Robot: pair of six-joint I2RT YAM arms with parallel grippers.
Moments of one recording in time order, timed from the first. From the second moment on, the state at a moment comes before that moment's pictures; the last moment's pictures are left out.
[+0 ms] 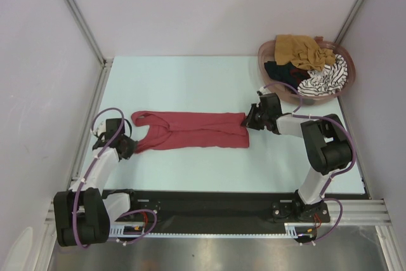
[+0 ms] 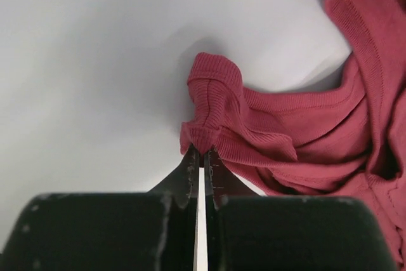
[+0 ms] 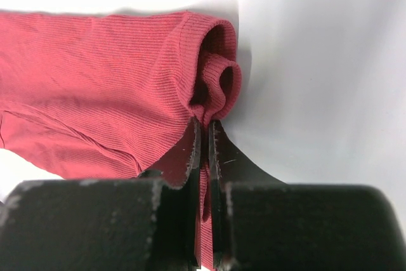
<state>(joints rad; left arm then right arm) 0.10 1.07 0.51 -0.47 -0.15 -0.87 0.32 1.76 0.85 0.11 -0.23 0.56</state>
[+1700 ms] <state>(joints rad) -0.06 0.76 0.44 -0.38 0.09 -0.74 0.32 1.76 0.85 0.11 -0.25 0.57</state>
